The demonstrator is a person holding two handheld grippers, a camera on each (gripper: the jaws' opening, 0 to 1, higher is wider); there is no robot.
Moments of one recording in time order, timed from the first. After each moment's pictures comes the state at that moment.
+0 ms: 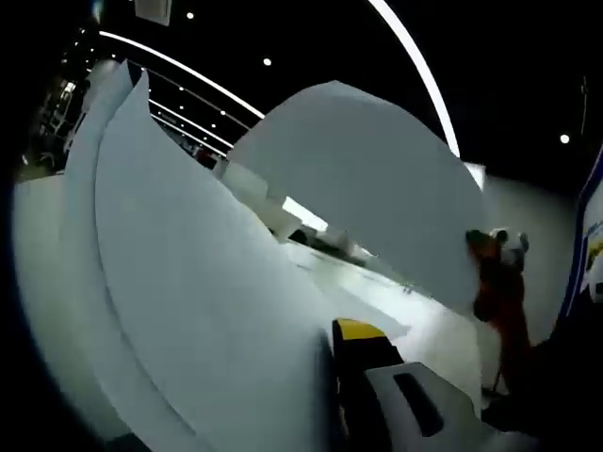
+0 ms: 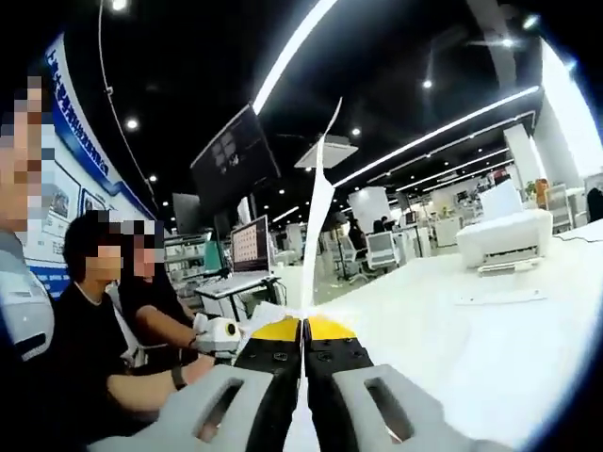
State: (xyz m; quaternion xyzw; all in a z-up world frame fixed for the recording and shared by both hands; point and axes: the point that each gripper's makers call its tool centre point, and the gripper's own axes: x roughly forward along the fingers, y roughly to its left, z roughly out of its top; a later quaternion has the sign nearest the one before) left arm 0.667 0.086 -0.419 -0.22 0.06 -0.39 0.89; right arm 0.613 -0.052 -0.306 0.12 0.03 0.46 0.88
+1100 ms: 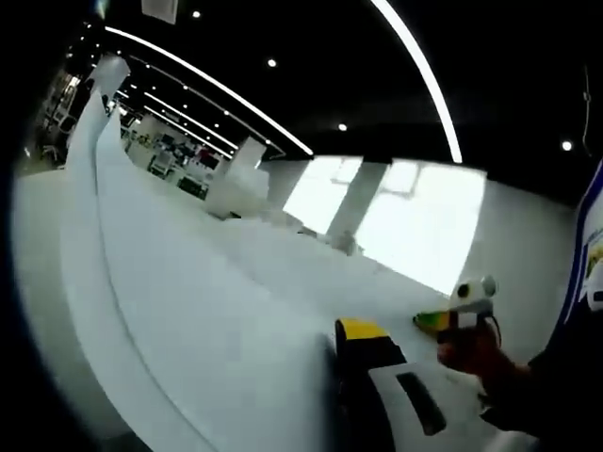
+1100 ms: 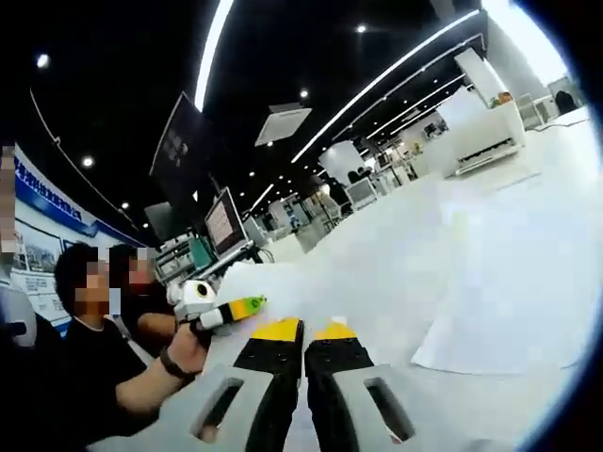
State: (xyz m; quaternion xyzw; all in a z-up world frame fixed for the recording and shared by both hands) left arm 0.671 0.090 -0.418 -0.24 0.06 -0.39 0.89; right arm 0.626 -0.046 -0.416 0.22 0.16 0.43 0.86
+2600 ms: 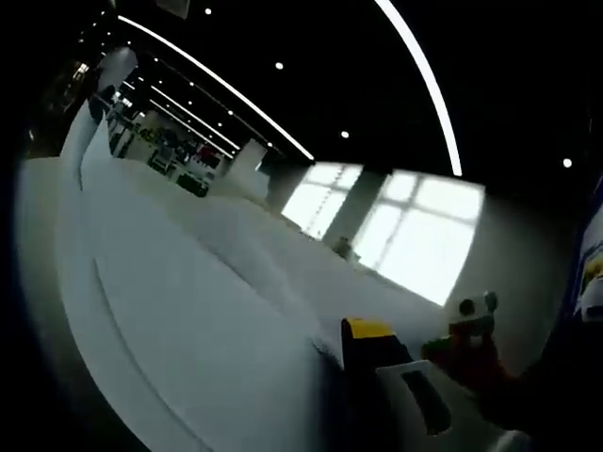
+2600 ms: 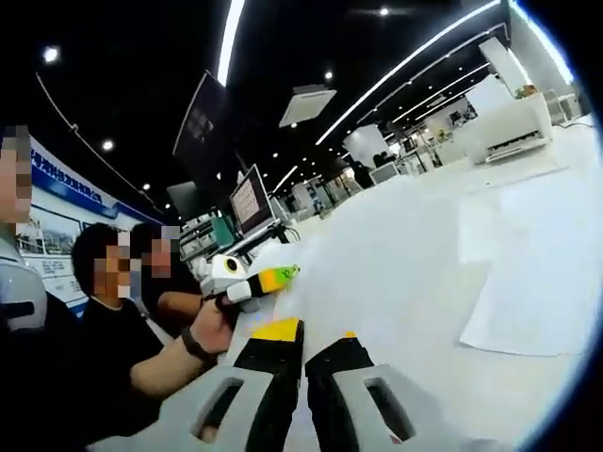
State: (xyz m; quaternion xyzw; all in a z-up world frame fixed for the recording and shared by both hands) left arm 0.675 0.095 -0.418 -0.27 0.06 -0.39 0.88; right arm 0.595 -0.017 -0.417 0.19 0.17 0.49 0.83
